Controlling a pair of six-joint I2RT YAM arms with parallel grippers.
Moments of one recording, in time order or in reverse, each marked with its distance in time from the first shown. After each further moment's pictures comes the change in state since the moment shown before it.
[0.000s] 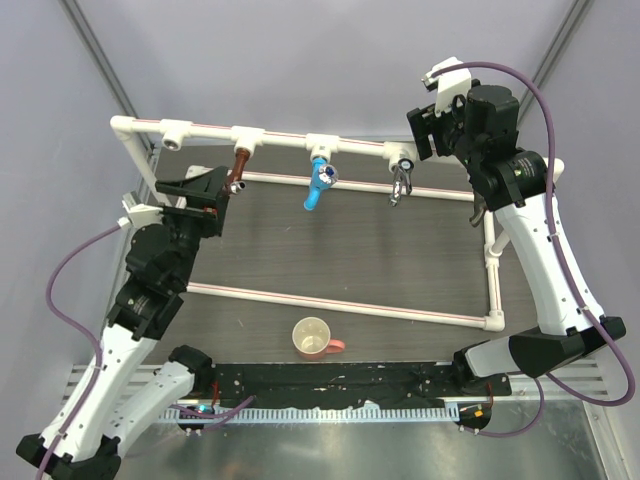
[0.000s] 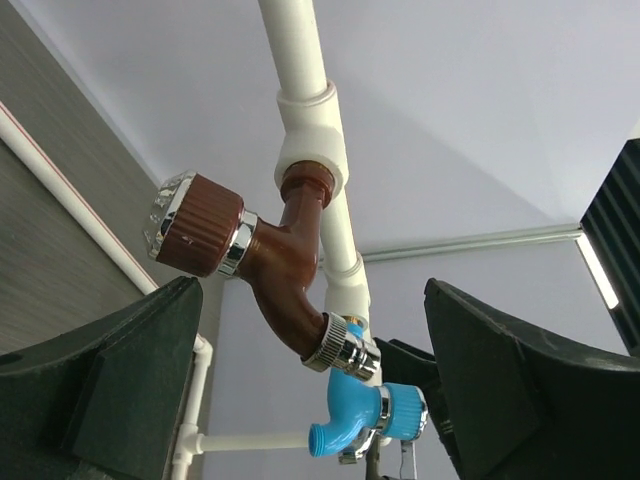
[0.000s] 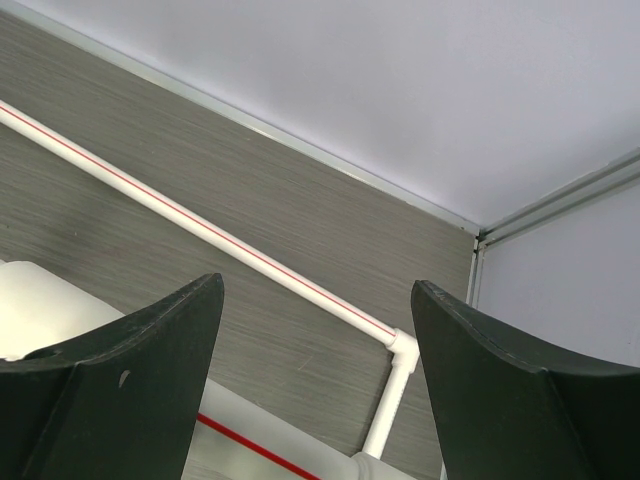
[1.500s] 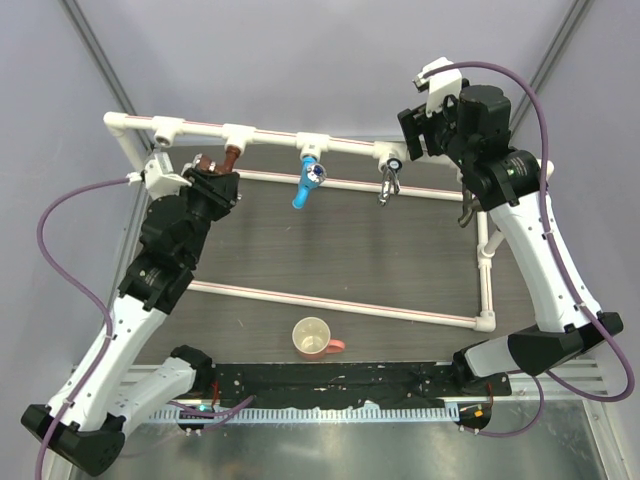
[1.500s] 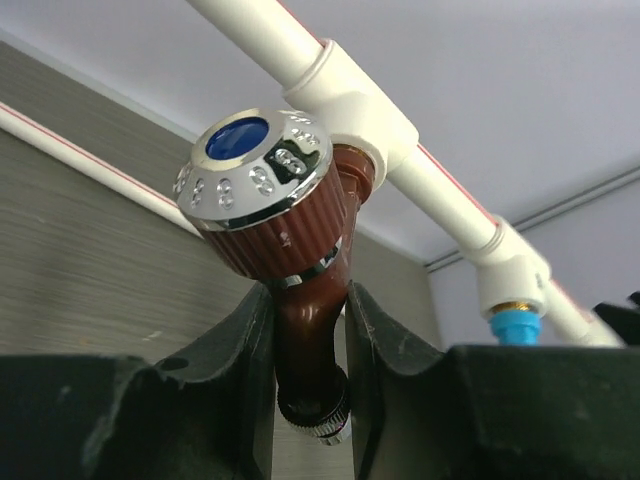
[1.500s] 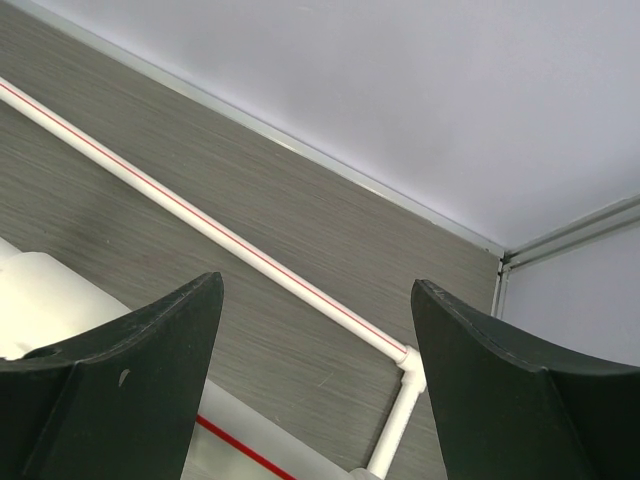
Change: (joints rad) left arm 0.001 0.170 0.104 0.007 0.006 0.521; right arm 0.026 0.011 -0.003 0.029 -0.035 0.009
